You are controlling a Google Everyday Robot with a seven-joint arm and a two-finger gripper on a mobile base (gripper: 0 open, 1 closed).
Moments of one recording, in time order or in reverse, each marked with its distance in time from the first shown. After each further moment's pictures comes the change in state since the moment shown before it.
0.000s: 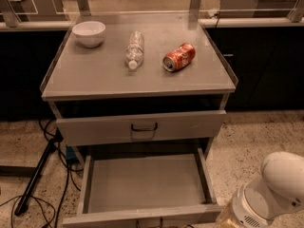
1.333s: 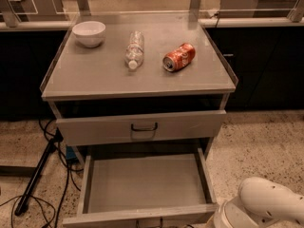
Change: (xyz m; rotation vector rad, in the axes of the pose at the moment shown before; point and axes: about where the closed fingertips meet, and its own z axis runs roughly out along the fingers) arm 0.006 -0.002 0.113 -0.084 -0.063 0.072
